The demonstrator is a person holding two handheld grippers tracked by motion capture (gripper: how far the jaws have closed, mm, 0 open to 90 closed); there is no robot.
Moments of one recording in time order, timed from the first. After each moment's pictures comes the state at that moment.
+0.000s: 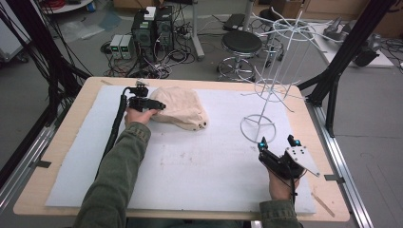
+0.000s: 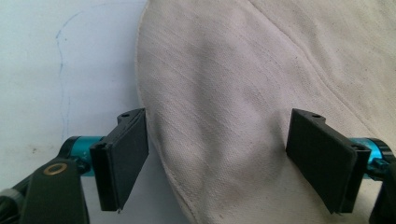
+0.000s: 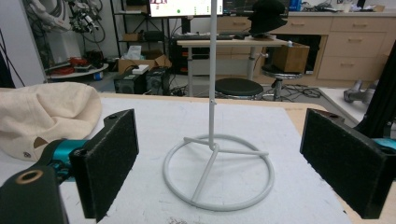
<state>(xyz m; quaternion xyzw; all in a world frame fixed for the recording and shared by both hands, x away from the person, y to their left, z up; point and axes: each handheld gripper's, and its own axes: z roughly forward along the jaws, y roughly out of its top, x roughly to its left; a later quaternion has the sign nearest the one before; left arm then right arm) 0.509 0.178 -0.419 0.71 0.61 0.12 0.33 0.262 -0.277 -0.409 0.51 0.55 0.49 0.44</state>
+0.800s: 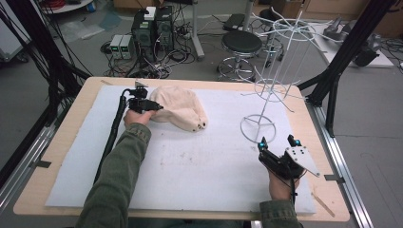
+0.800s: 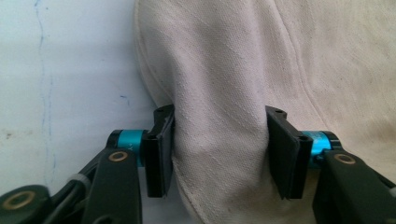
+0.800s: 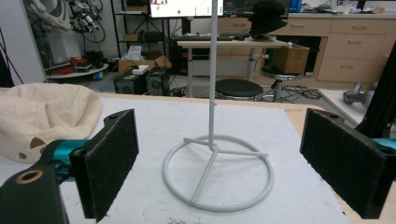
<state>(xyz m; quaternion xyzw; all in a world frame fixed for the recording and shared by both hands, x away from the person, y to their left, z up) 0.511 0.182 -0.426 0.70 0.63 0.08 0.33 0.261 -0.276 -0.409 0.50 0.55 0.49 0.44</state>
